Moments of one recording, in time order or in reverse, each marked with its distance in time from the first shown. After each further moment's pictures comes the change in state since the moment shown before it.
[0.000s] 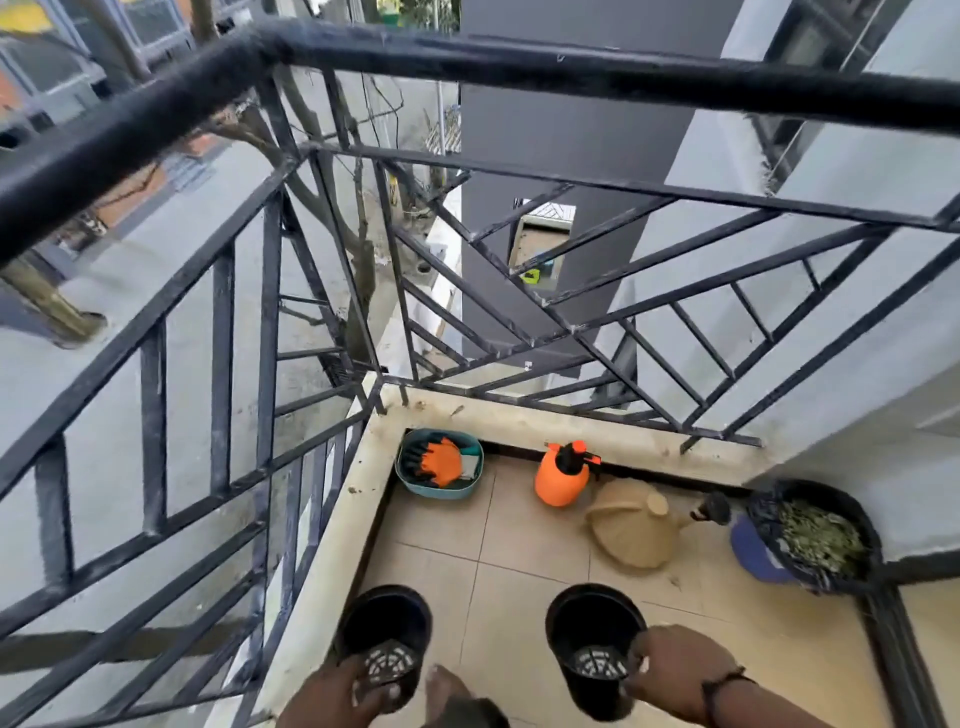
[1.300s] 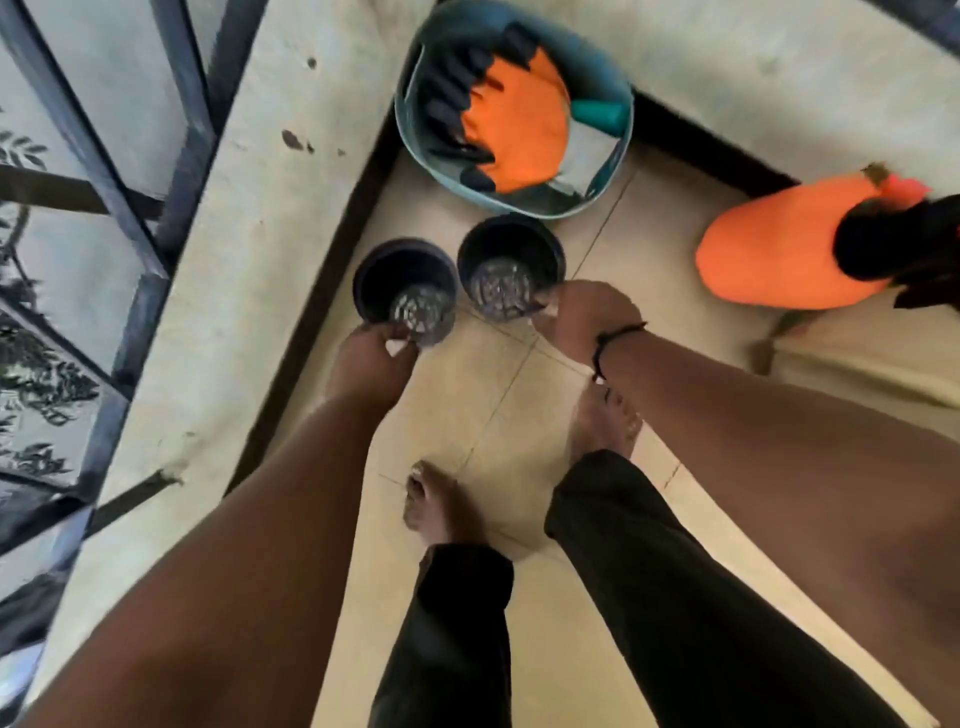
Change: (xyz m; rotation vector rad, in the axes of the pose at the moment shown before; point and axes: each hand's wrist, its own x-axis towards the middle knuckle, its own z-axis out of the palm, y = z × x) left_hand 0.448 -0.062 0.157 -0.327 0.157 -0.342; right_hand 0.606 -0.092 0.074 -0.301 0.036 -0.258
